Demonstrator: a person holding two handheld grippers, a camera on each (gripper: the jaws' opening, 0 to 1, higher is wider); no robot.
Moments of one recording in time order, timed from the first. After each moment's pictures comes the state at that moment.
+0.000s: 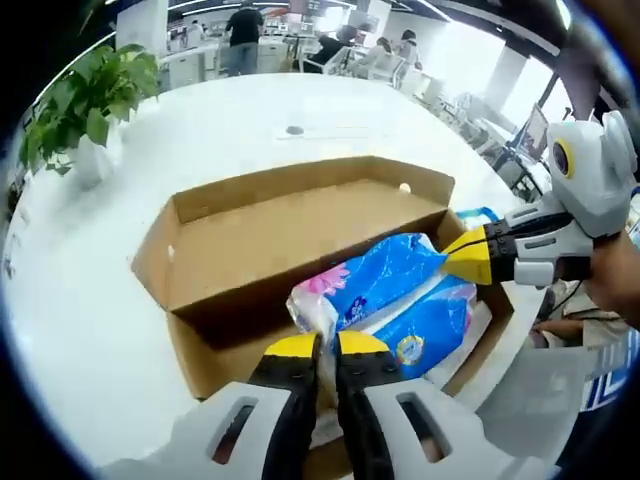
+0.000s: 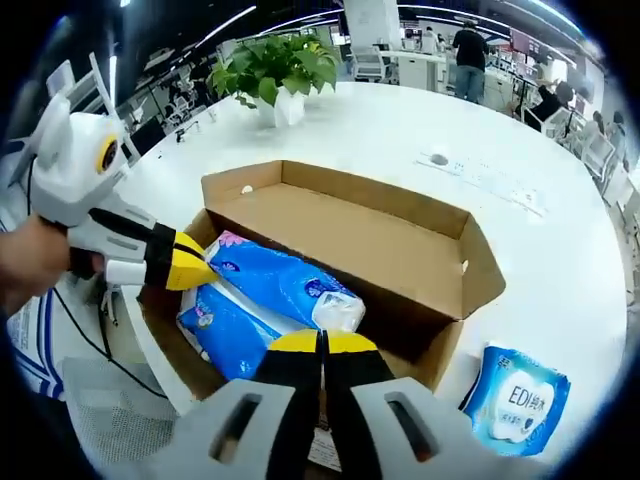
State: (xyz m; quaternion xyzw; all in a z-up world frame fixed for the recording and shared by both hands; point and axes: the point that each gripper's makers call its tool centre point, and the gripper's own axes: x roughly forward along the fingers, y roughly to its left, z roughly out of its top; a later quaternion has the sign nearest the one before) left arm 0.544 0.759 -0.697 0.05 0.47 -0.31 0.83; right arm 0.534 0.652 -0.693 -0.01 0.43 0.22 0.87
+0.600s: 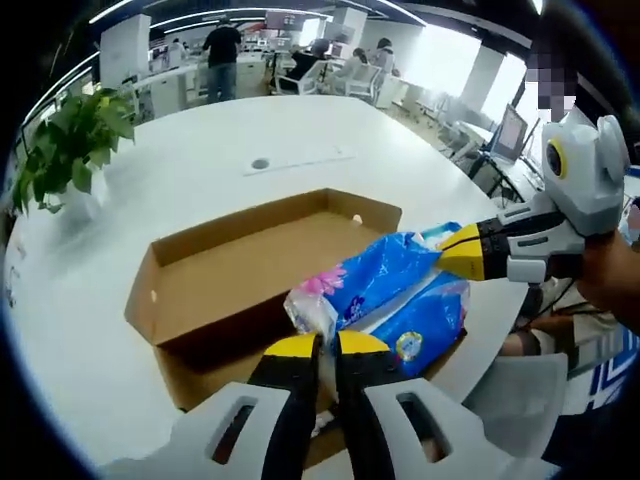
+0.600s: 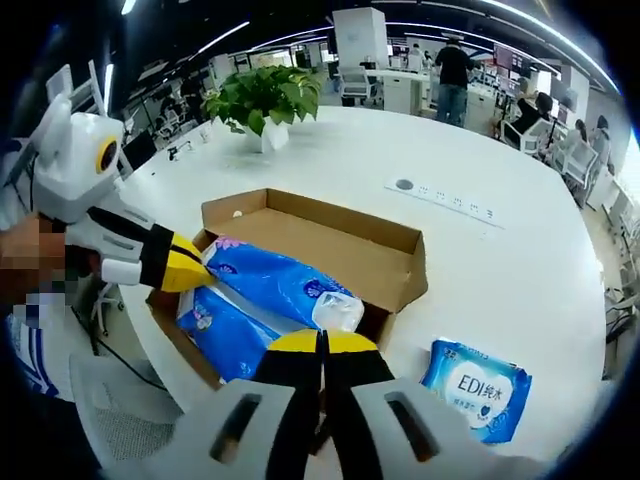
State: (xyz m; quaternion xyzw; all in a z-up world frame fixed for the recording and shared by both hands) left arm 0.531 0.713 -0.653 0.06 0.44 -0.35 0.83; right arm 0.520 0.605 -0.649 -0.02 0.40 0.19 0.90
